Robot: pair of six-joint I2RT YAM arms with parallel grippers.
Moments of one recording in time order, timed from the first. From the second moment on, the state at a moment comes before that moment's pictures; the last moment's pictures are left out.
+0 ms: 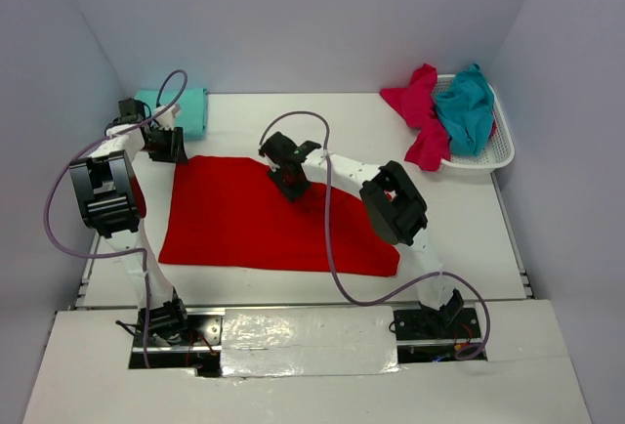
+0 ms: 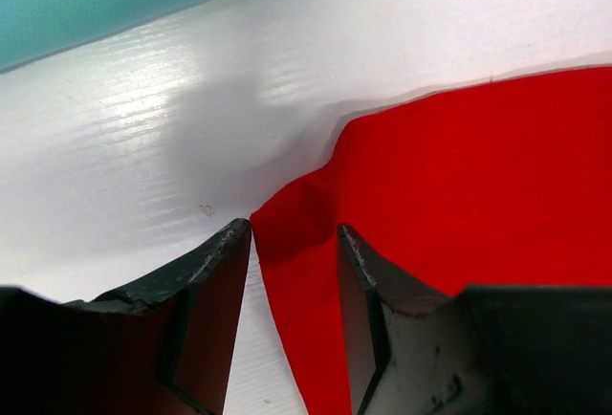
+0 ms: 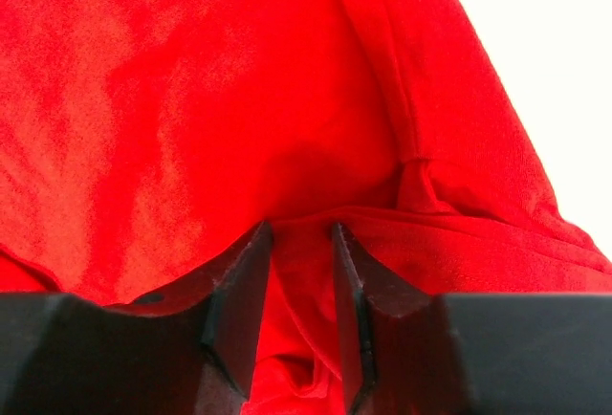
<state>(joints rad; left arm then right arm) 0.30 2.08 1.57 -0.56 0.43 0.33 0.79 2.25 1.81 -0.69 0.11 0.06</state>
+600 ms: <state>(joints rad) 0.29 2.08 1.62 -0.58 0.41 0.33 0.79 2.19 1.78 -0.70 0.09 0.05</state>
